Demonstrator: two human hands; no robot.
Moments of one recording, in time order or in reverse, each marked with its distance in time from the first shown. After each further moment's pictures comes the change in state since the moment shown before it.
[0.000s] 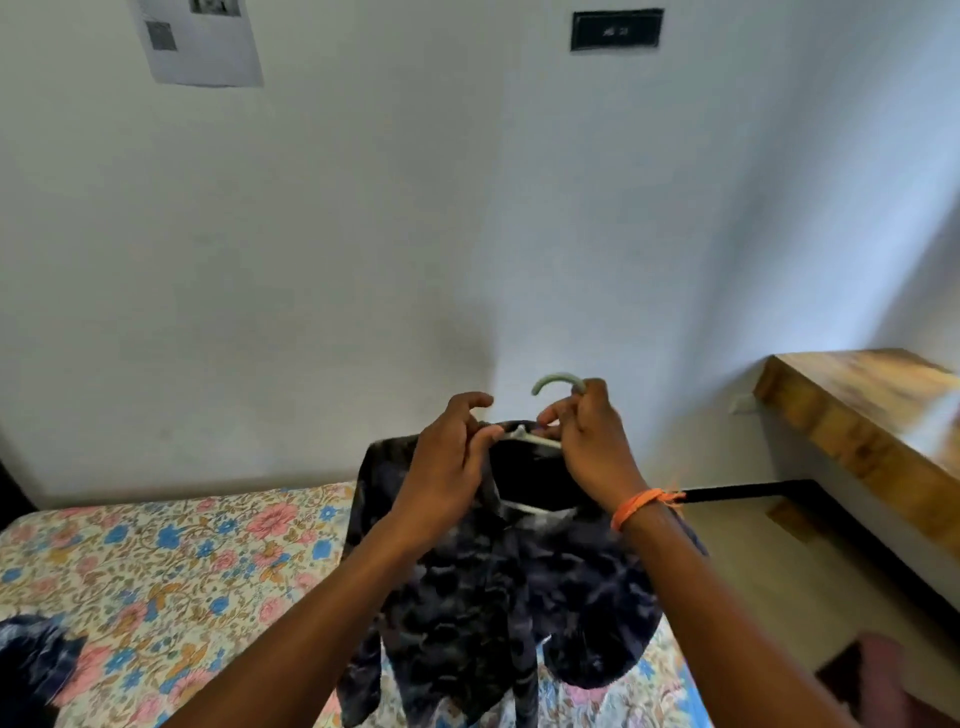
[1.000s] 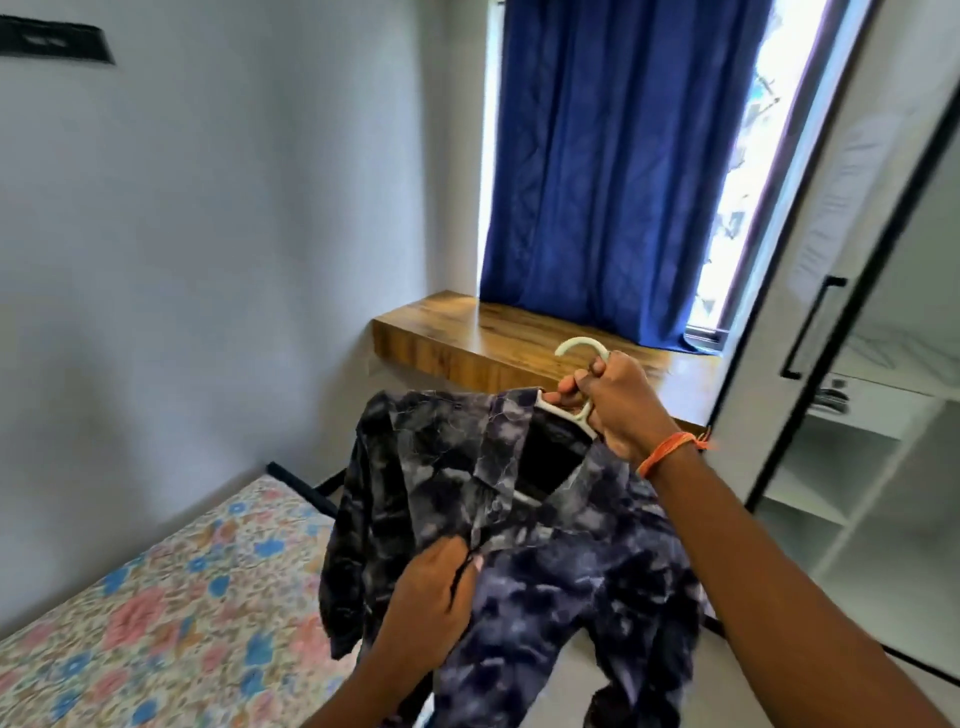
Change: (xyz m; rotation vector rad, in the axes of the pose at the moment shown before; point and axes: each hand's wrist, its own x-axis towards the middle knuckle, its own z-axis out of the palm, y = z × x) left_hand -0.270 0.191 0.198 -0.331 -0.663 0.458; right_hand -0.326 -0.022 -0.361 0.220 0.795 0.364
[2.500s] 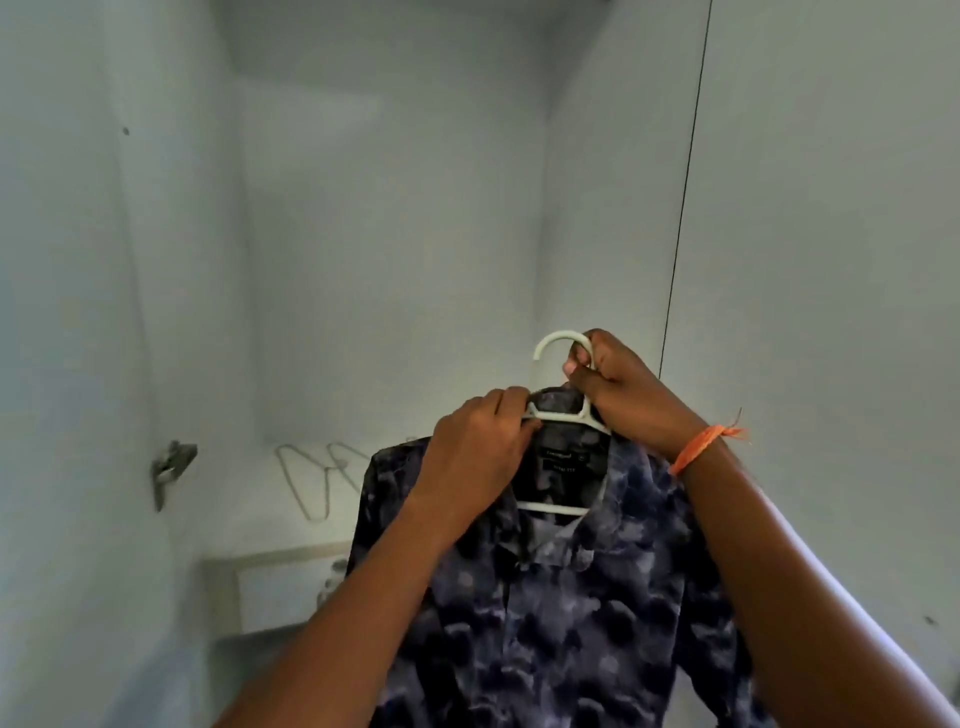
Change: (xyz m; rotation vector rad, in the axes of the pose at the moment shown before) left_hand 0.532 0.568 0.584 -0.081 0.155 0.989; right_hand 0.194 -0.090 -0.787 -0.938 0.606 -0.304
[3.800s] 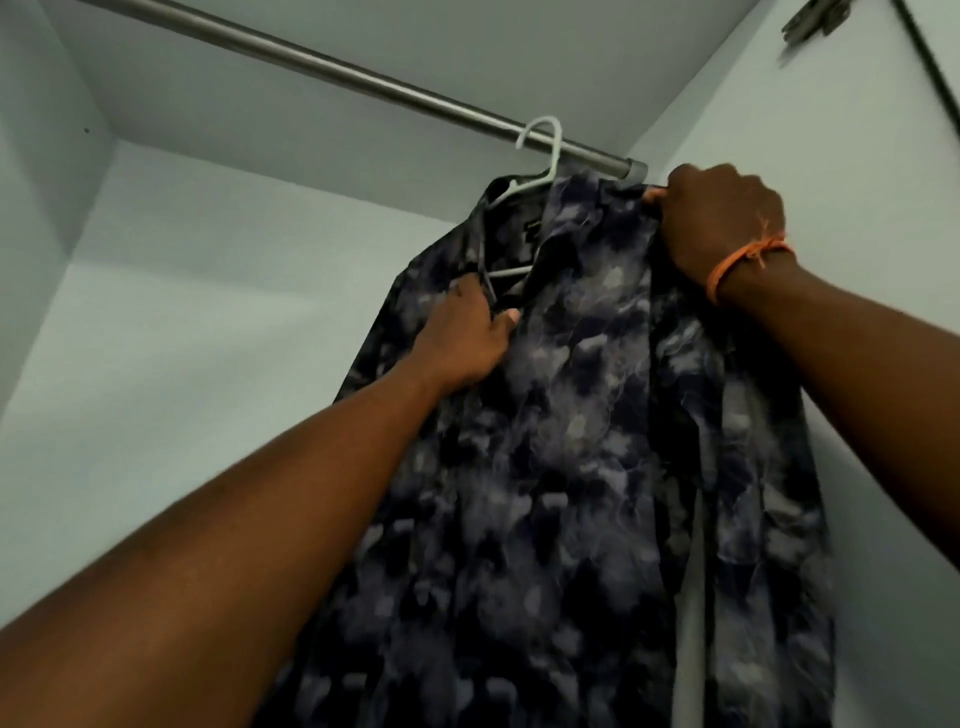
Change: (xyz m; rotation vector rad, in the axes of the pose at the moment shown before) left_hand 0.551 -0.292 0.235 -0.295 0.192 -0.101; right_hand 0.561 0.079 -0.150 -1.133 0.976 -0.227
